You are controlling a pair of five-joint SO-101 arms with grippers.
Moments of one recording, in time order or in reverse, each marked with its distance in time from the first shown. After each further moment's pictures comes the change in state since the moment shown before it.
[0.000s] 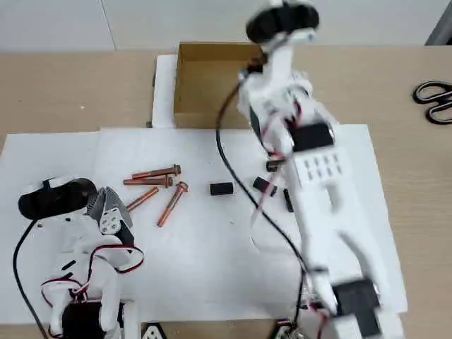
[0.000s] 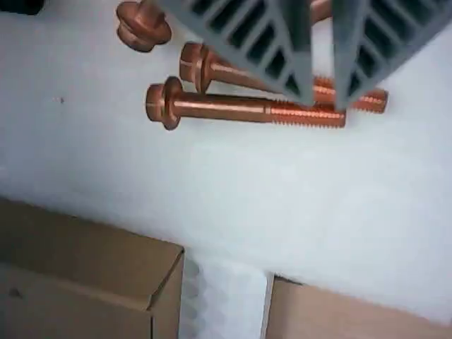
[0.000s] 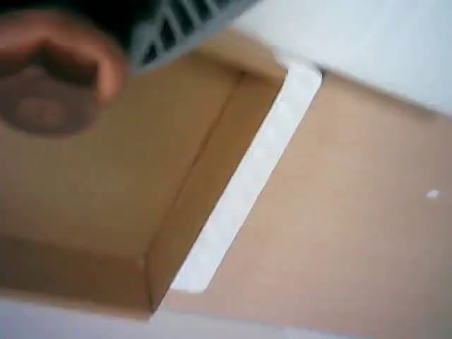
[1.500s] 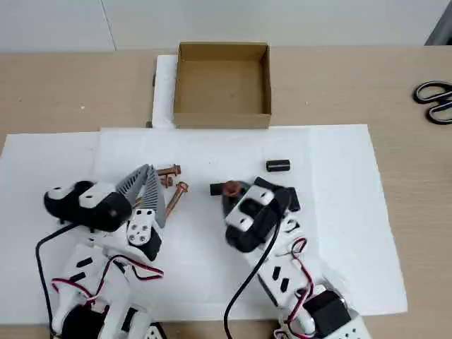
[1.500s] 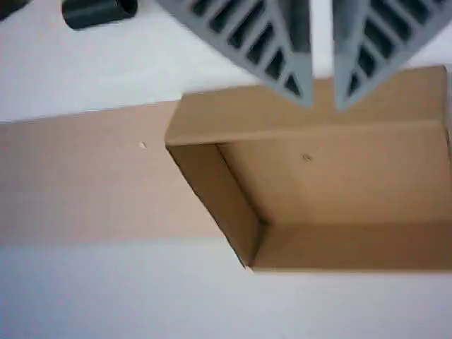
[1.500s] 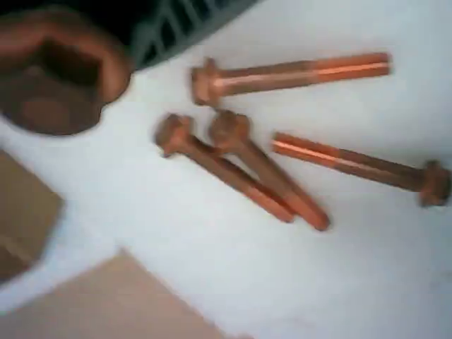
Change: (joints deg) left arm 20.4 0.0 -4.9 -13.5 -5.1; right arm -15.6 -96.9 86.0 -2.5 19.0
